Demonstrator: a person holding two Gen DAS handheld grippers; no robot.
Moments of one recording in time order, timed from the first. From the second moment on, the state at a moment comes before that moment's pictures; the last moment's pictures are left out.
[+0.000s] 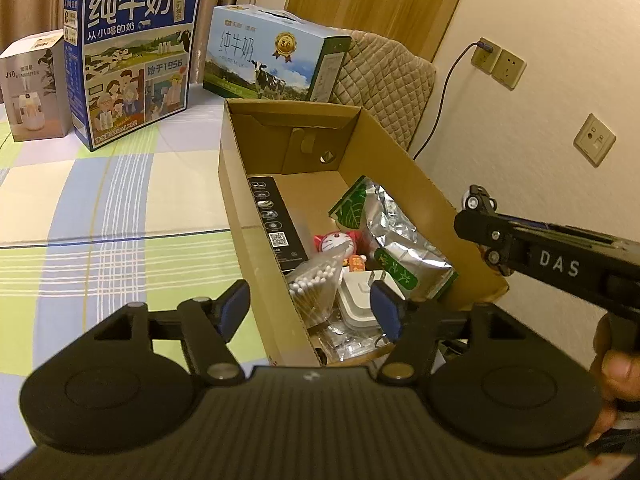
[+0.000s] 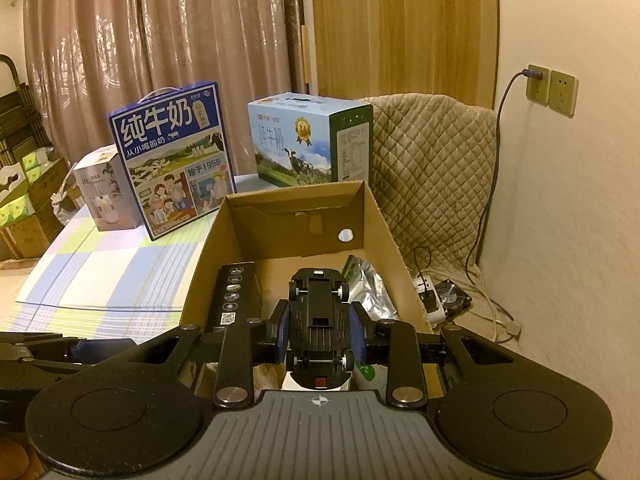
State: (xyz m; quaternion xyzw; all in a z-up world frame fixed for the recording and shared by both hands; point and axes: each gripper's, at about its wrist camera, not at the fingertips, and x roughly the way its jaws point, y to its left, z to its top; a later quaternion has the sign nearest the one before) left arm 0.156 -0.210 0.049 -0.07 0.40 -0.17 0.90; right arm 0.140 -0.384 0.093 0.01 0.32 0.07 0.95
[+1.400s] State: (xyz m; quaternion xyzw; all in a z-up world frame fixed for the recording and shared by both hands) left arm 0.044 -0.169 0.078 -0.06 0.37 -0.11 0.92; right arm 0.050 -0.379 0.120 0.05 0.32 0.08 0.94
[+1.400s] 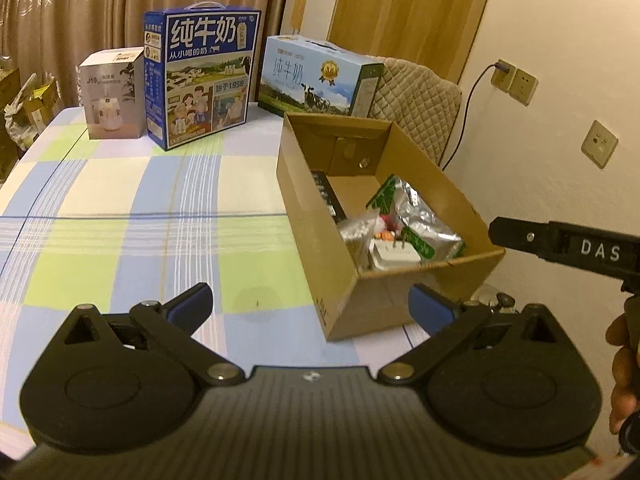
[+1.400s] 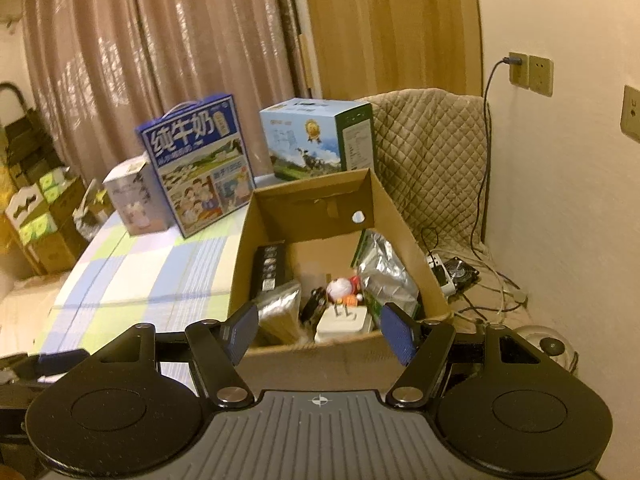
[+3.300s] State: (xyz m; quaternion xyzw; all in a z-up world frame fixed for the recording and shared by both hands) left arm -0.048 -0.153 0.089 -0.04 0.34 -0.07 0.94; right arm -0.055 -0.356 0.111 0.01 0.34 0.10 0.94
